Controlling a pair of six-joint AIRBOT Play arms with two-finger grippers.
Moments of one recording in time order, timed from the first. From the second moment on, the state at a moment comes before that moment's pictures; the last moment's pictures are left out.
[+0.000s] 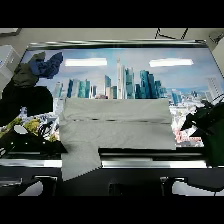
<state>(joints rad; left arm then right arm) 0.25 -1.20 0.51 1.03 -1.30 -1.15 -0.47 -1.46 1.21 -1.37 1.67 1.55</state>
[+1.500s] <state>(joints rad) 0.21 -1.19 0.52 1.01 -1.29 -1.17 -0.47 -1.44 0.81 -1.24 1.43 1.41</state>
